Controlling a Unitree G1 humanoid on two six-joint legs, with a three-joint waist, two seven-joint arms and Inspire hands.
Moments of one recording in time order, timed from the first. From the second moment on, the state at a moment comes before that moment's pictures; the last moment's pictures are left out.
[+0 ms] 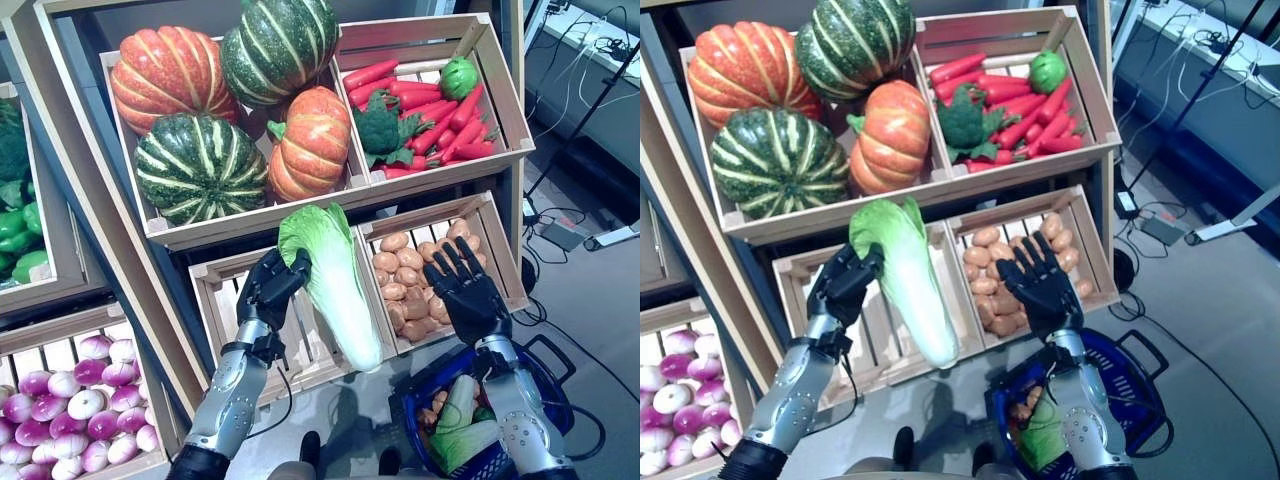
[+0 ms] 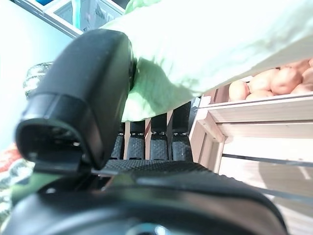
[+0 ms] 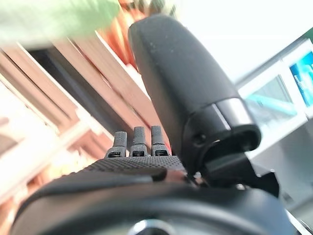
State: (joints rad) left arm -0.01 0.32 -0.22 0.02 -0.78 -0.13 0.13; right arm 0.08 -0.33 0.12 -0.05 1.00 -0.03 0.12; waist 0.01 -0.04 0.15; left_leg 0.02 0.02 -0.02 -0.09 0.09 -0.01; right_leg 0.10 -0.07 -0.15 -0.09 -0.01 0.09
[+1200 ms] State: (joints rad) left arm 0.00 0.41 -0.26 -0.01 -0.75 -0.13 0.11; right arm 0.03 -0.58 0.30 -0.07 0.90 0.37 0.42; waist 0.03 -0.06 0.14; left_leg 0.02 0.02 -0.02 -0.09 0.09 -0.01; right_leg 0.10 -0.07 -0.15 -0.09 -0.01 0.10
